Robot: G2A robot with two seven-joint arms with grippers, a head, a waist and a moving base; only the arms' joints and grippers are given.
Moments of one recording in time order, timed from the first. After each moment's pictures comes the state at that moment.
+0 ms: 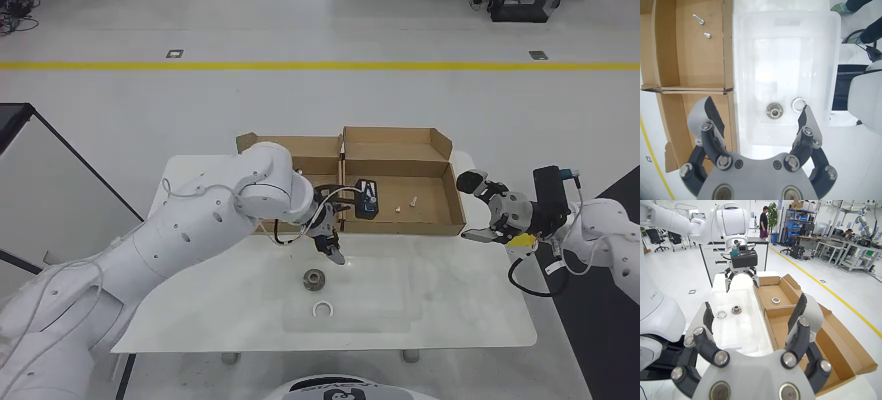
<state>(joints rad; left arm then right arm) 0.52 -1.12 -0.45 -1.60 0.44 -0.62 -1.20 -1.00 -0.32 0.69 -1.52 -0.85 -1.01 -0.67</state>
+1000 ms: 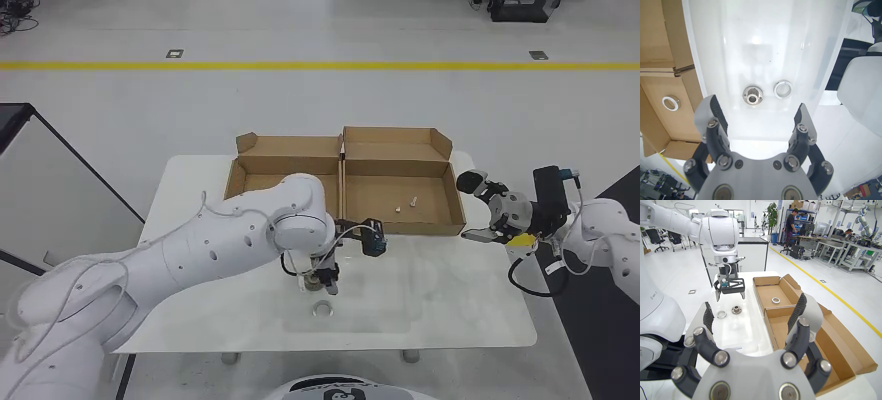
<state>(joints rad) 0.48 -1.19 -0.25 -1.64 0.41 -0.37 -1.45 -1.00 -0.32 0.69 -1.52 -0.85 -1.01 -0.67</state>
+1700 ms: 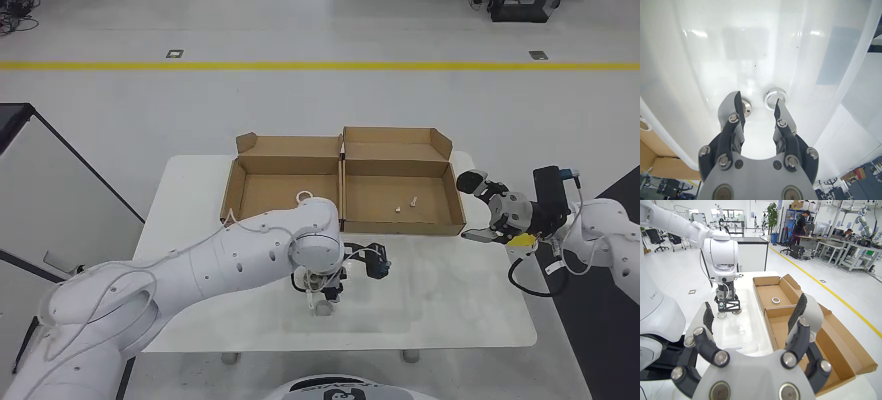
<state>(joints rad) 0.55 -1.26 -0.17 -1.54 0.45 -0.40 -1.42 -1.00 -0.32 0.69 -1.52 -0.85 -1.01 -0.67</state>
